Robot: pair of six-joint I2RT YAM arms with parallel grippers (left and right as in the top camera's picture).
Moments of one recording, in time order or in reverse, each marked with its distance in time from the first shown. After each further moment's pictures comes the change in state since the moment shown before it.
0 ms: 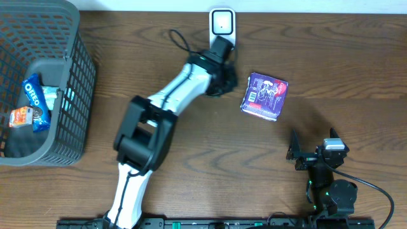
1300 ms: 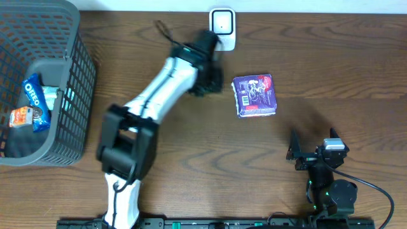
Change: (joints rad) left arm 0.048 -0.126 0.000 -0.207 -0.023 0.251; right arm 0.000 0.000 0.000 0.000 0.000 0.000
